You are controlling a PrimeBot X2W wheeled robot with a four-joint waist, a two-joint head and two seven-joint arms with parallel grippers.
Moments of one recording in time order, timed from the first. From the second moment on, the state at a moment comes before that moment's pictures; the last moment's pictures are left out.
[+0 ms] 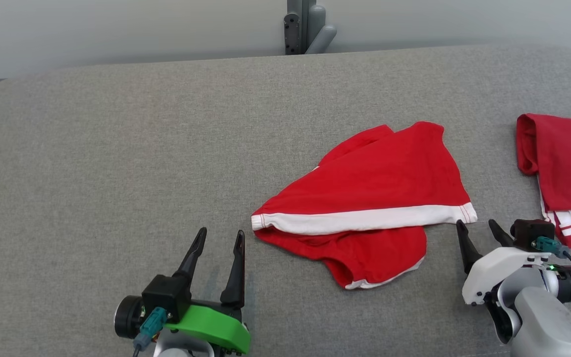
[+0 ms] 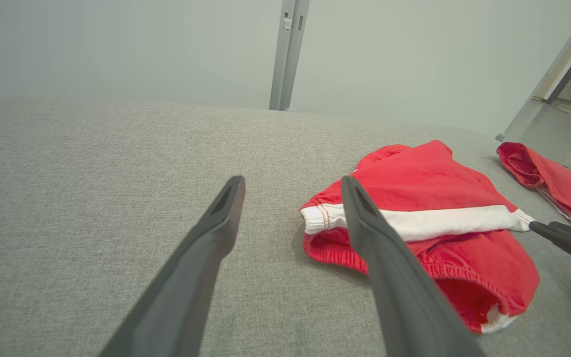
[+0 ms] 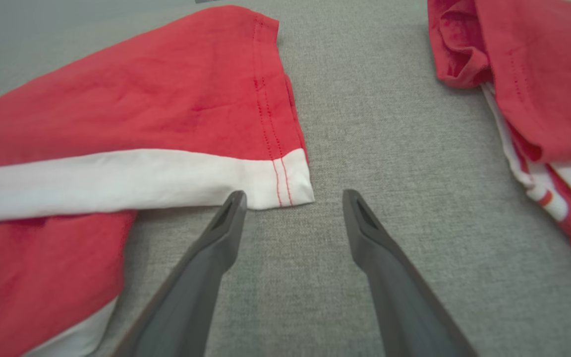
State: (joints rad) left arm -0.09 0.05 -0.38 0.23 -0.32 0.02 -0.26; right arm -0.42 -0.22 0.19 0.89 0.40 0.13 -0.26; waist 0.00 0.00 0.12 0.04
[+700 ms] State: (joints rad) left arm -0.09 0.05 -0.39 0.23 -0.32 0.01 -0.26; right arm -0.49 -0.23 0.20 1.03 0.43 0.13 -0.26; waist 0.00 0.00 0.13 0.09
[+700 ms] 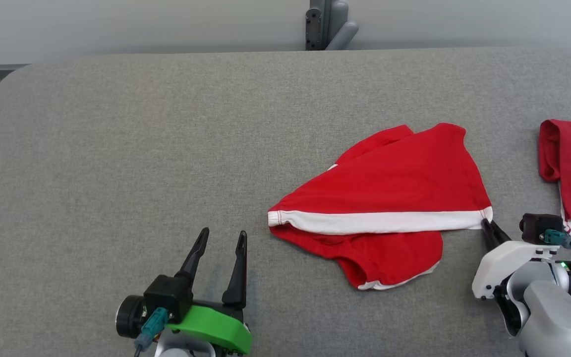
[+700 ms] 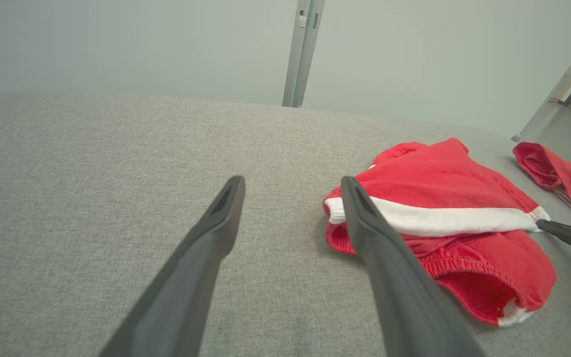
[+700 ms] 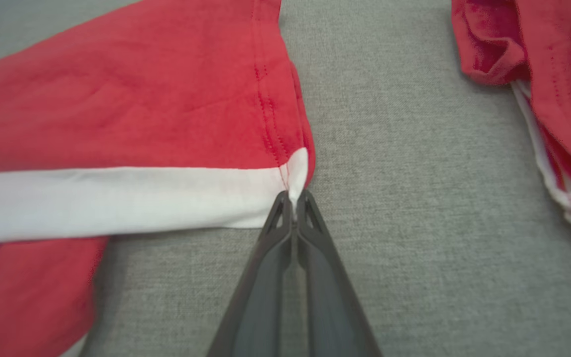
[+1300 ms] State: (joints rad) left arm -0.31 0.05 -0.49 0.40 -0.68 -0.08 -0.08; right arm -0.47 -0.27 0.20 0.96 0.38 0.13 -0.26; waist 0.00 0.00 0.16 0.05
